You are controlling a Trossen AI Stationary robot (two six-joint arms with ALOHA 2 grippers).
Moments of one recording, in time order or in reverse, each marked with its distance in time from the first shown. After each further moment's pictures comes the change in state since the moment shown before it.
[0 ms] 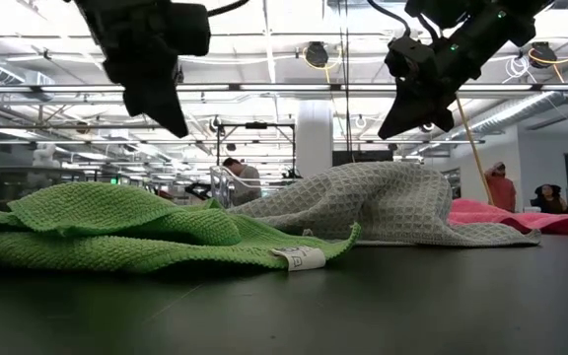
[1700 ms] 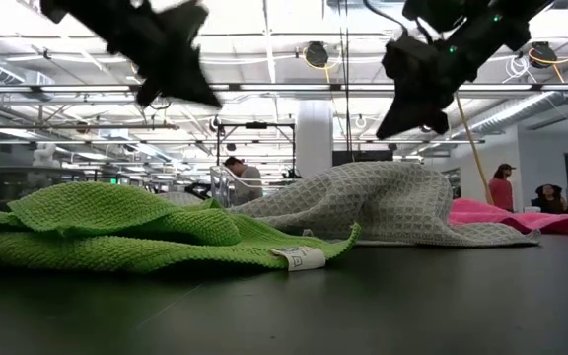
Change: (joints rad) left arm 0.136 -0.197 -0.197 0.365 -0.346 -0.023; right arm -0.024 0.011 0.000 0.016 -0.086 -0.039
